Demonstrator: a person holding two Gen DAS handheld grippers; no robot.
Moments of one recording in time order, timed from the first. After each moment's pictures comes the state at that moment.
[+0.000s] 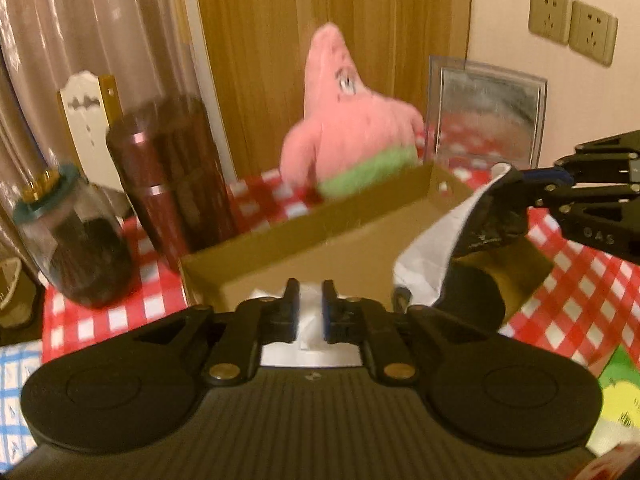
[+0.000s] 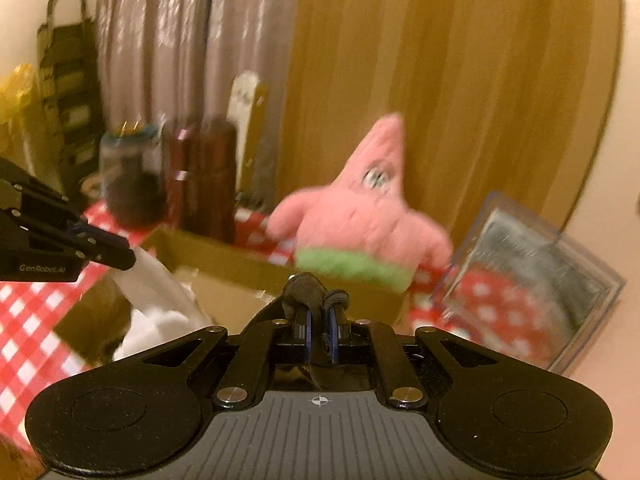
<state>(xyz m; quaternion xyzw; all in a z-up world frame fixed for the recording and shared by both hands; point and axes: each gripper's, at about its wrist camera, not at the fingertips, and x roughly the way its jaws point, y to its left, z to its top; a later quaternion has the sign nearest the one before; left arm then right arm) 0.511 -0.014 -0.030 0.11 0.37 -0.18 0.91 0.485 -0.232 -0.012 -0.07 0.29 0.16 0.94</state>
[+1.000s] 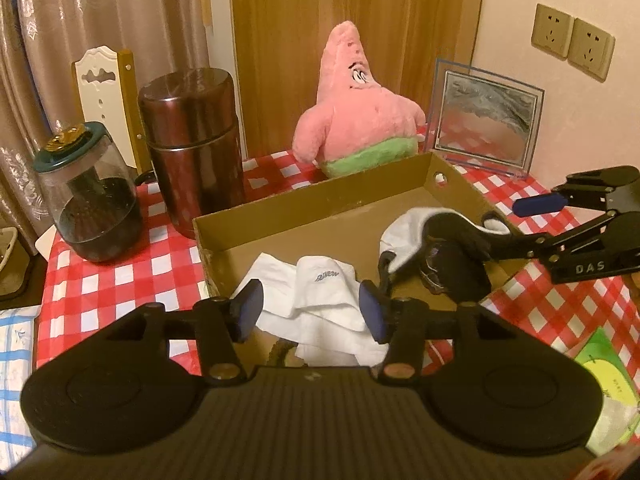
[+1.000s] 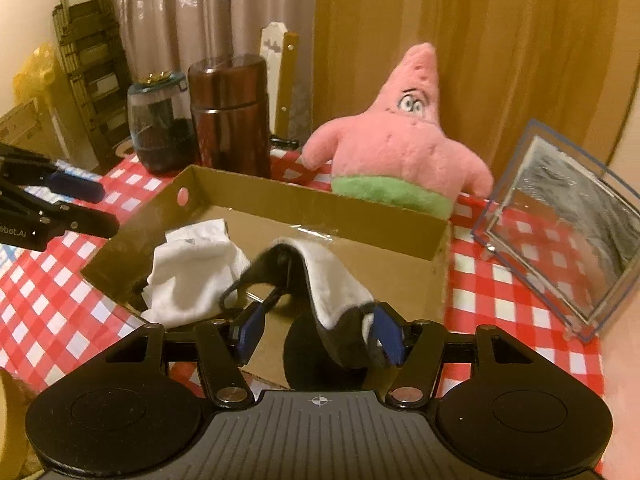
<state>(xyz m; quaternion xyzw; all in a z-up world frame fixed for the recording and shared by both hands) 0.479 0.013 -0.021 0.07 0.37 -0.17 0.91 0.483 -0.240 -0.043 -0.06 0.37 0.22 0.90</state>
